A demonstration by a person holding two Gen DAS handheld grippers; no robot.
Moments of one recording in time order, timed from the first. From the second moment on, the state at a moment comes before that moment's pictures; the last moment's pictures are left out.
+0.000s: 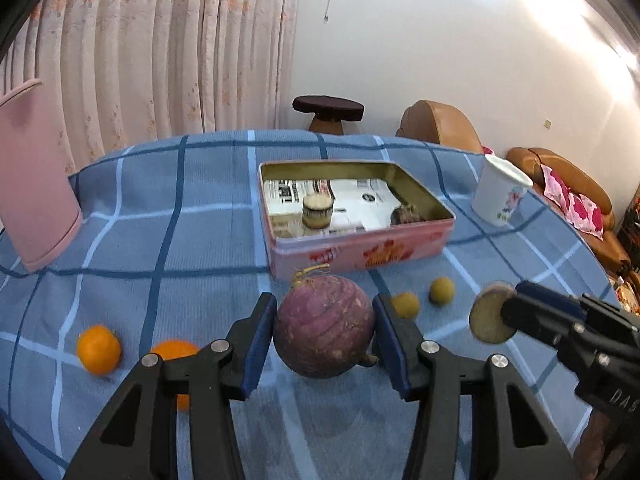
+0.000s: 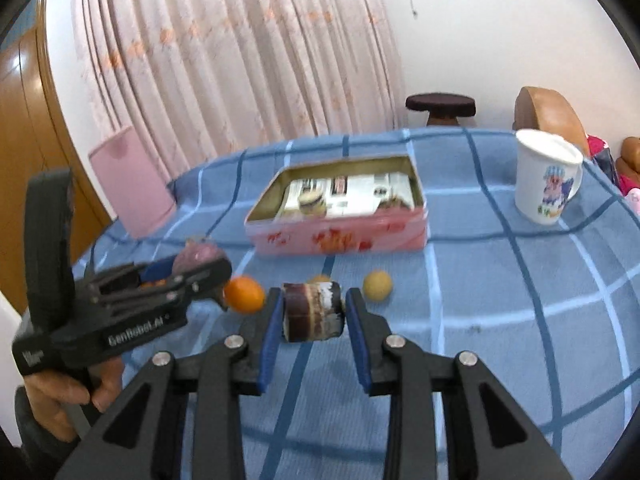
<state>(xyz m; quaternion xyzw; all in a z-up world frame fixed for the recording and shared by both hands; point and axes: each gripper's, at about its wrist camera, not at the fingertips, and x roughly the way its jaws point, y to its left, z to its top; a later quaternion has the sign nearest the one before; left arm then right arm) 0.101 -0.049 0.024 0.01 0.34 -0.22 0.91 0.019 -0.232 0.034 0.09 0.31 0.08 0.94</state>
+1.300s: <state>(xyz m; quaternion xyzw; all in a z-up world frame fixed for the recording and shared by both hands) 0.172 -0.093 0.030 0.03 0.29 -0.15 0.94 0.127 -0.280 0.035 0.11 0.27 -0.02 0.96</state>
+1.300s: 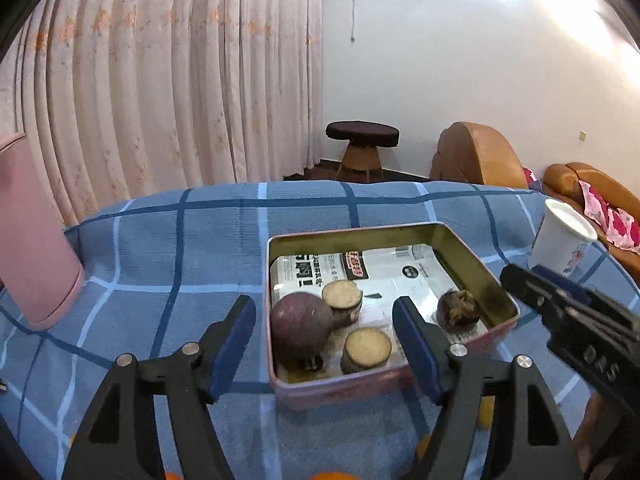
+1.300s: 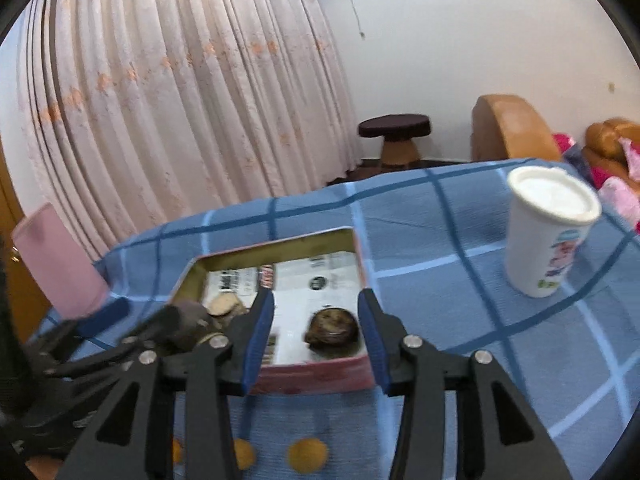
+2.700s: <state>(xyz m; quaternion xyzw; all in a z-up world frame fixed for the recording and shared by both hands) 0.134 -0.143 -0.015 0.16 0.40 -0.30 0.85 0.086 -0.303 -0.012 0.10 0.39 0.02 0.92</state>
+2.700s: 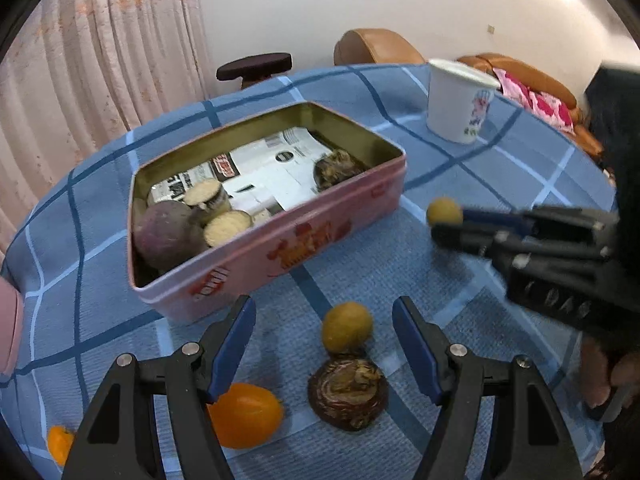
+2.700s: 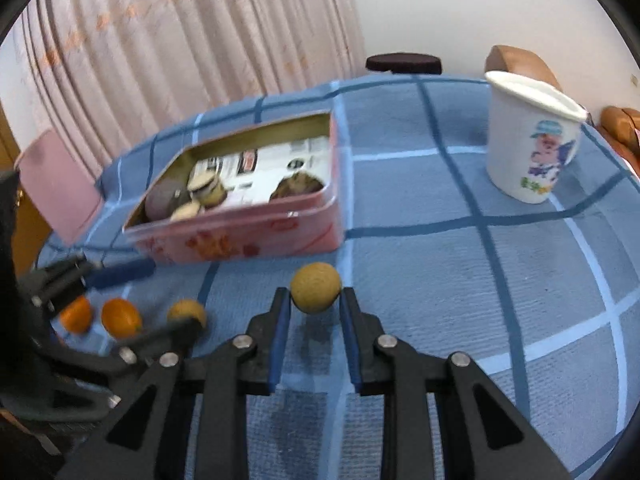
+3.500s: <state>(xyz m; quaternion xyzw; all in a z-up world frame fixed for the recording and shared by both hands) 0.143 -0.106 0.029 0.05 0.31 -0.28 0.91 0.086 -0.291 0.019 0.10 0.32 0.02 0.94</state>
